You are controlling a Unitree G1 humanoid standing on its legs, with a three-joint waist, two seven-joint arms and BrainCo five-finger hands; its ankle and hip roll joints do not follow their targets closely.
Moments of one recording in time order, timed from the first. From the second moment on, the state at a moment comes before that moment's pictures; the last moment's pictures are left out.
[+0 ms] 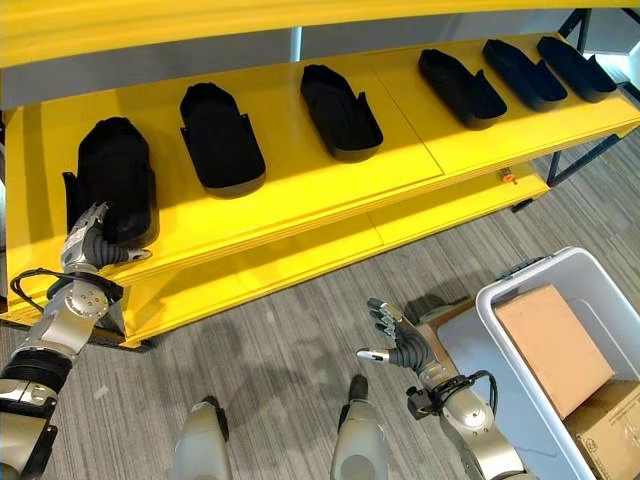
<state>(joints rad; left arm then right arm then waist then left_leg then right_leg) -0.49 0.72 -0.15 0.67 0.29 -0.02 0.35 0.16 -0.57 0.24 0.02 0.37 -0.15 0.16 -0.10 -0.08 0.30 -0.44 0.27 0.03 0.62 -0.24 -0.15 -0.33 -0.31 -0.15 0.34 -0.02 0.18</state>
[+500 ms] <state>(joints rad) -0.62 0.75 -0.19 0.82 0.28 -0.01 0.35 0.17 -0.57 0.25 0.02 0.37 -0.15 0.17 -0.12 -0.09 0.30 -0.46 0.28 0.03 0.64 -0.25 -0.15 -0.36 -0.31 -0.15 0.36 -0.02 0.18</state>
